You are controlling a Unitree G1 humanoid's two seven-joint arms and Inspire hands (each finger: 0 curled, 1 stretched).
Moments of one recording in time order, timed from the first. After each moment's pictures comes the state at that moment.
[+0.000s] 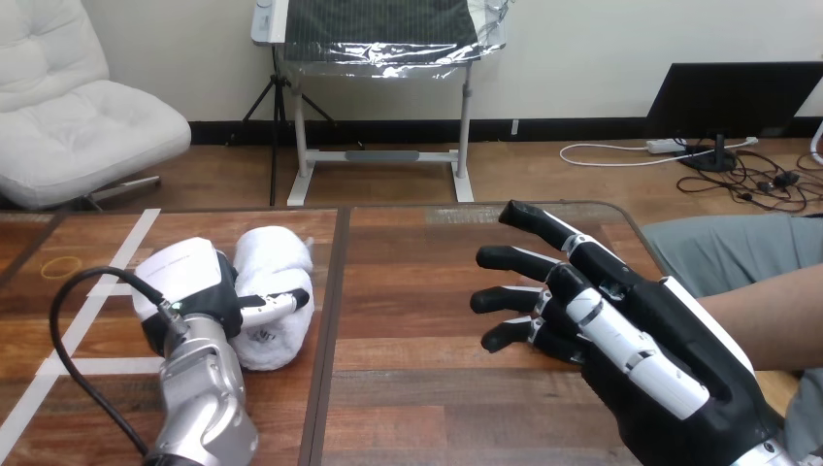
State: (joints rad) left arm -0.44 0.25 -0.27 0.57 0.83 0.54 0.13; right arm 0.41 -0.32 -0.07 -0.73 0.60 0.33 0.35
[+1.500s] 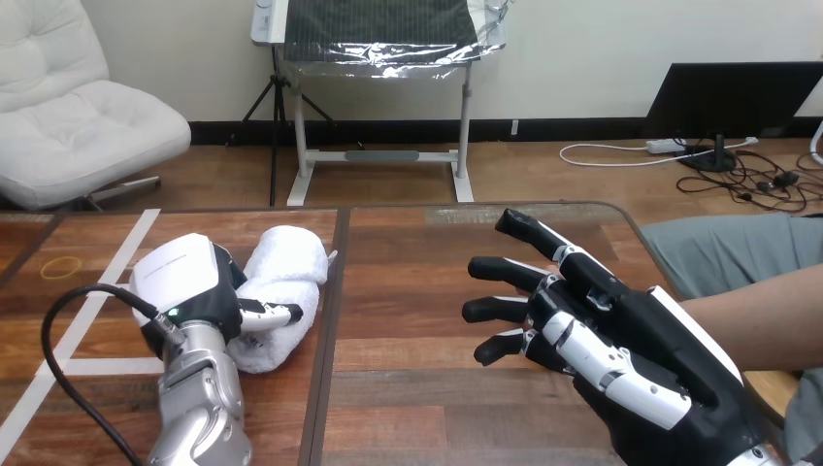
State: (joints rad) left arm -0.40 0.26 -0.27 0.55 0.76 0.47 0.26; right arm 0.42 -0.32 -0.06 -0.73 0.58 0.35 0.36
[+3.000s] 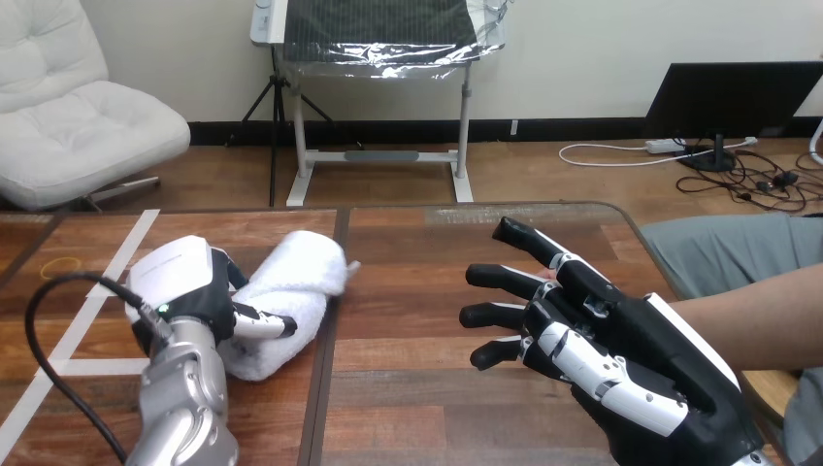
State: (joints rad) left arm -0.34 0.34 -0.31 0.33 0.79 0.57 0.01; right arm 0.43 -0.32 -0.05 -0.74 0.58 0.37 0.36
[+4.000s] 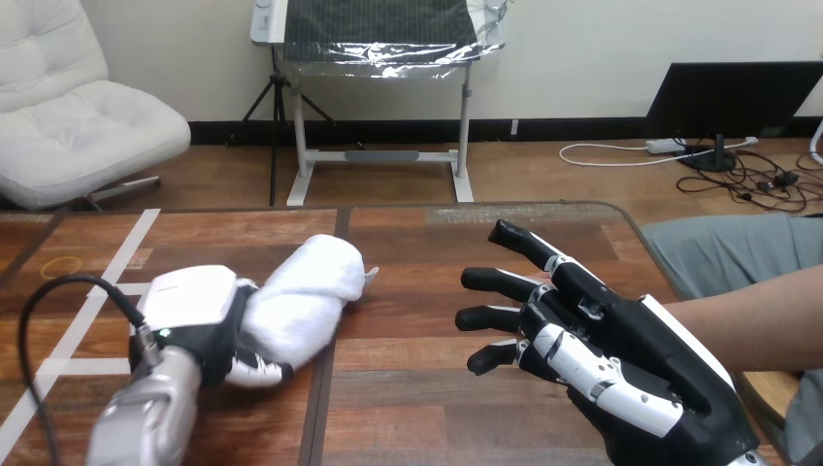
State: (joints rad) left arm -0.14 0.57 -0.38 0.08 0.87 0.32 -0.15; right arm 0.43 -0.32 -0.05 -0.74 0.58 0.38 0.36
